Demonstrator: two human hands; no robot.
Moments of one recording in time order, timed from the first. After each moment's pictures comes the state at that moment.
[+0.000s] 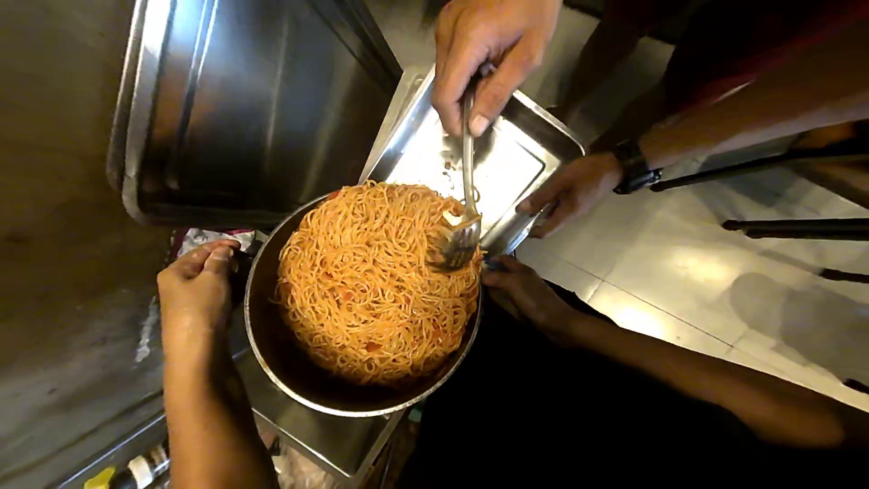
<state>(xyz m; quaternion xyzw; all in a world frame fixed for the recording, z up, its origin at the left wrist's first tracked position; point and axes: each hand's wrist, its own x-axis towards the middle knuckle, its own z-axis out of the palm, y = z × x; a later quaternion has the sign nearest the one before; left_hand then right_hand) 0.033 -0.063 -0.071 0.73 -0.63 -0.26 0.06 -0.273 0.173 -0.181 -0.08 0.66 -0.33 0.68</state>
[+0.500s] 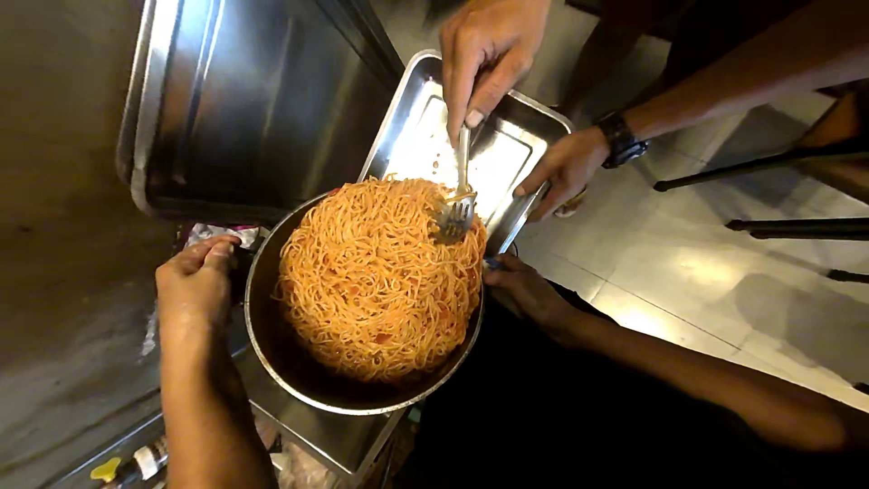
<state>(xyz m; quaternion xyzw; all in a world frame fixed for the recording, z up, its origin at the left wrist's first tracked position) 0.033 -0.058 -0.063 0.73 -0.63 -0.25 0.07 -0.270 0.177 -0.180 -0.08 0.65 -0.33 0.68</state>
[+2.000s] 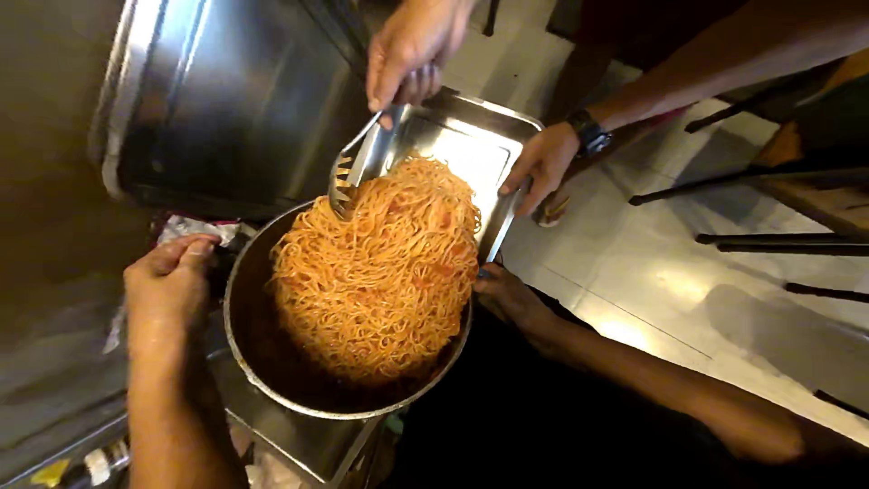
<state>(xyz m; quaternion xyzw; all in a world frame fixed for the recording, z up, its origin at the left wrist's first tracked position) 0.030 -0.030 -0.055 0.71 -0.65 -0.25 0.08 -0.272 0.199 -0.177 -0.09 0.65 -0.33 0.68</state>
